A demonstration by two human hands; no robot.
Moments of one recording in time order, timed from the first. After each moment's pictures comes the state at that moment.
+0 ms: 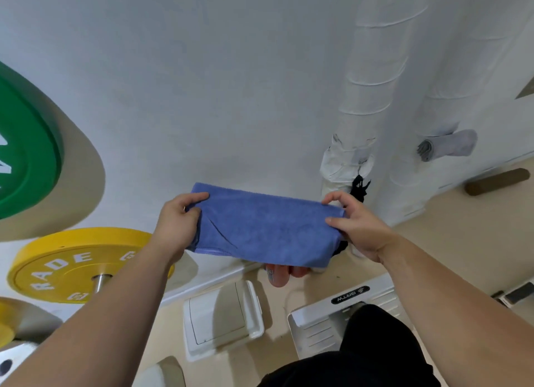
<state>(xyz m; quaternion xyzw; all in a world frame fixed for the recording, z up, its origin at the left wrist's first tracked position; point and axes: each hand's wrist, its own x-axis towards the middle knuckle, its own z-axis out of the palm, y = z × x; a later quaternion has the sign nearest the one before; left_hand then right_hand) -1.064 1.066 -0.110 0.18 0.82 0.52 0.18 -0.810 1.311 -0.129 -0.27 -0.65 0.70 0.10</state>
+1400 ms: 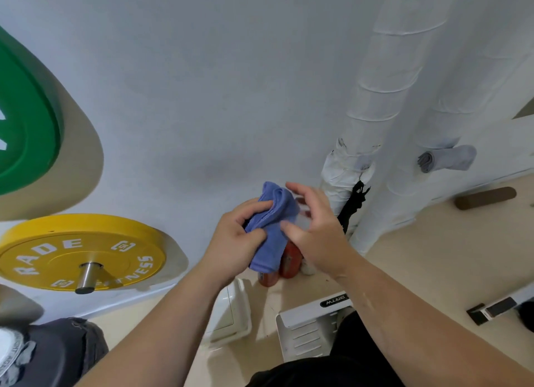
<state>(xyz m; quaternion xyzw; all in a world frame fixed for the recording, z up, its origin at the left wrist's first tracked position) -0.960 1.090 -0.089 0.30 0.69 0.60 0.26 -0.847 1.217 -0.079 -0.23 -0.79 0.51 0.23</state>
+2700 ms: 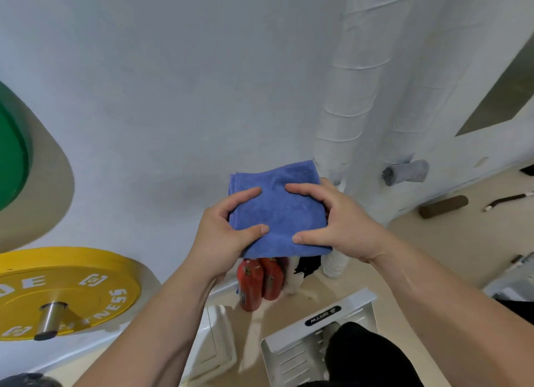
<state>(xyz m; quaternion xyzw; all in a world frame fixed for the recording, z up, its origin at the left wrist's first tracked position) -0.969 1.106 -0.057 0.30 0.63 0.66 0.28 -0.810 1.269 -0.019 -0.20 -0.85 0.46 0.14</state>
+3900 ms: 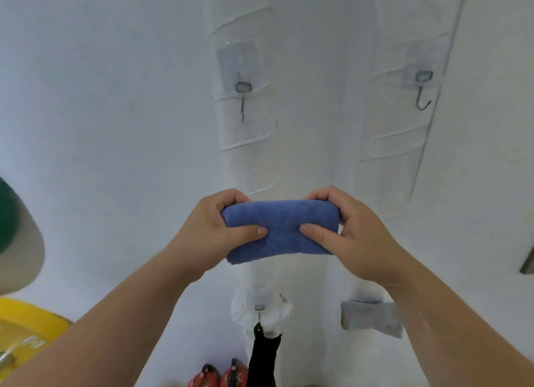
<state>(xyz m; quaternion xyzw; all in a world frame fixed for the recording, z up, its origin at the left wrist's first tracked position) -0.827 1.426 0.116 0.39 0.73 0.56 0.04 -0.697 1.638 0.109 0.05 -0.87 0.41 0.28</state>
